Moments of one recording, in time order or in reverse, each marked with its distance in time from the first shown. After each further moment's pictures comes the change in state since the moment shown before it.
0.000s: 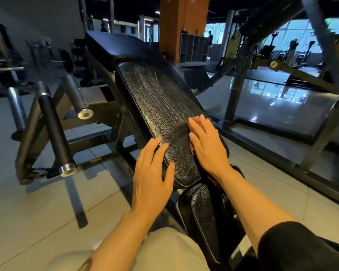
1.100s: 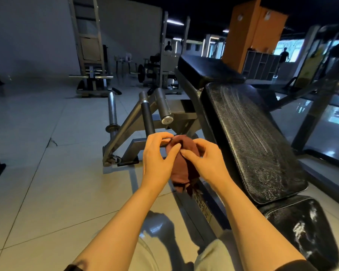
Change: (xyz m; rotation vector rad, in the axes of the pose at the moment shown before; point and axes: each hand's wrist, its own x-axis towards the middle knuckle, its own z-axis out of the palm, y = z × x) left_hand 0.015 -0.059 -0.143 -0.190 0.303 -0.181; right_hand -0.016 -0.190 0.057 0.691 -0.186 -0.058
